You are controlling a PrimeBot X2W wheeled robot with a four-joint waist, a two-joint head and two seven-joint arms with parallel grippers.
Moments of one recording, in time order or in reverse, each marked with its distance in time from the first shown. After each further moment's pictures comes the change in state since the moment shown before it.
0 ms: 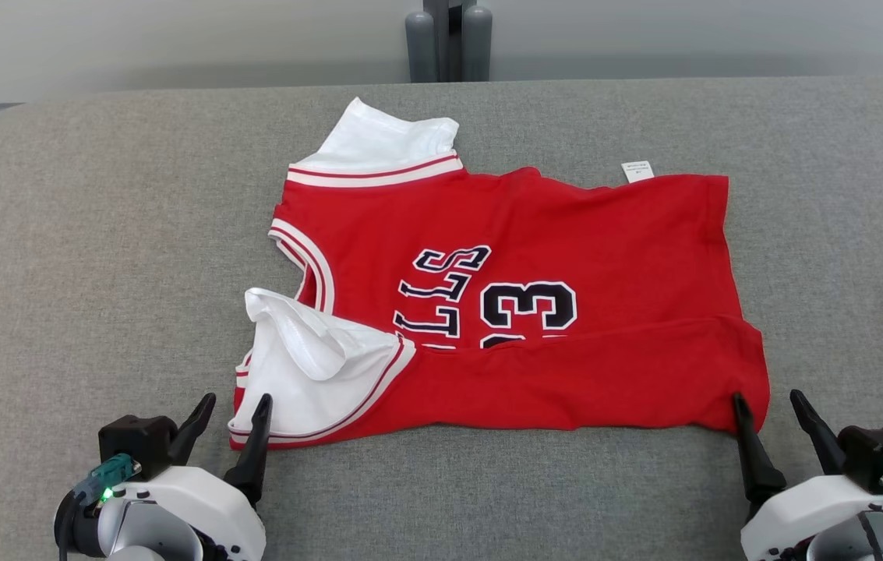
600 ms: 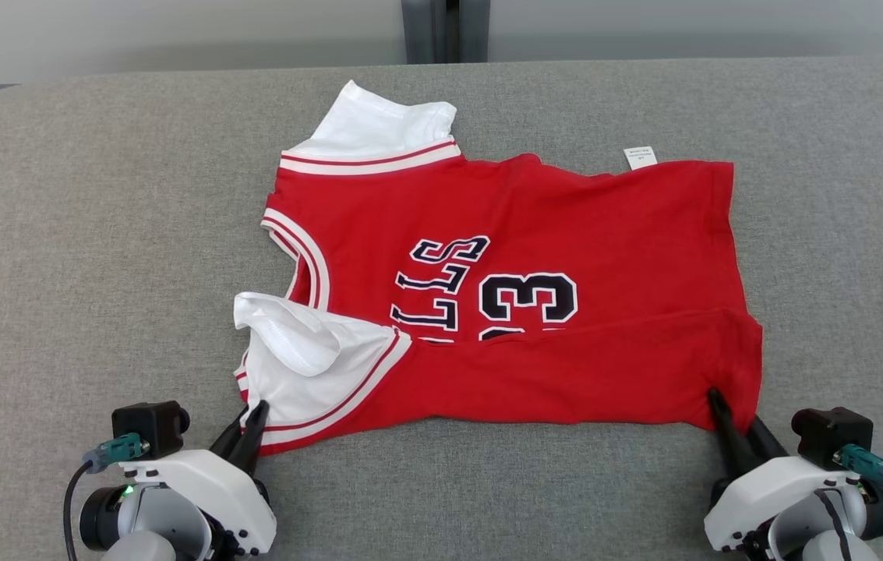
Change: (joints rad) left arm -0.055 -0.045 0.001 0.108 -0.113 -0.068 0.091; right arm -0.110 -0.003 0.090 0.189 0.065 0.000 -0.015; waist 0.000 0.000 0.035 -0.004
